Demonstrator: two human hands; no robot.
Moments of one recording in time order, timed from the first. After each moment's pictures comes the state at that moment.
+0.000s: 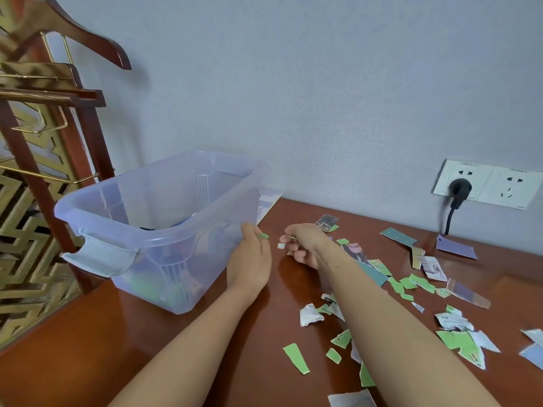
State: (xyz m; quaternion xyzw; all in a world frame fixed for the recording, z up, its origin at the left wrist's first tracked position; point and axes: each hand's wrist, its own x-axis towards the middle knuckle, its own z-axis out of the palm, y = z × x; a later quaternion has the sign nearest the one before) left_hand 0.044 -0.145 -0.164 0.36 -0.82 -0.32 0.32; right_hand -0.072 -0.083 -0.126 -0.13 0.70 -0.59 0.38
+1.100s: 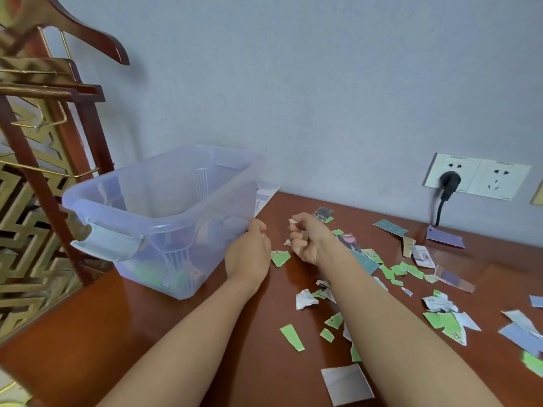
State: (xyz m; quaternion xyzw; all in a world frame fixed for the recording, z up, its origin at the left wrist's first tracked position) left_hand 0.052 -0.138 -0.164 0.36 -0.87 -0.17 0.30; right_hand -0.067 -0.070 -0.129 0.00 0.52 -0.73 0.44
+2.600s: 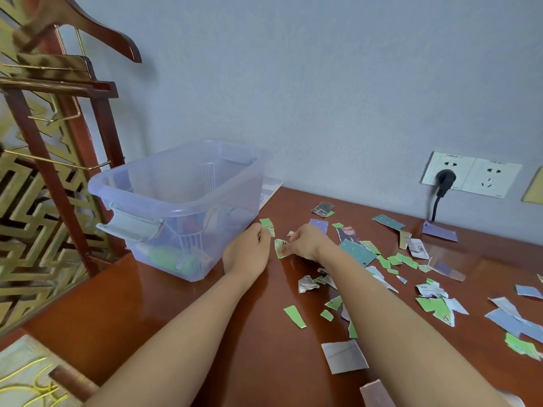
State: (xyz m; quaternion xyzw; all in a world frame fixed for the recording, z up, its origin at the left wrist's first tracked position) left_hand 0.080 -0.127 -0.159 0.38 -0.85 -0.25 0.28; right_hand -0.049 -0.053 -0.141 -0.32 0.88 -0.27 0.24
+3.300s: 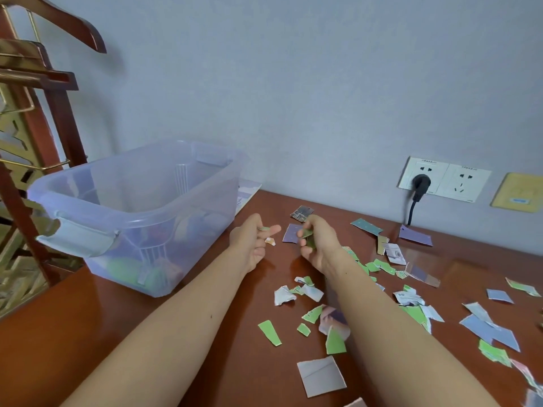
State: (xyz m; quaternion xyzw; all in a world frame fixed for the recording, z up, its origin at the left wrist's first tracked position) left_hand 0.017 -0.126 -0.135 0.35 -0.44 -0.80 0.21; right_hand -0.074 -0.020 -0.128 -0.04 0.62 -0.72 0.30
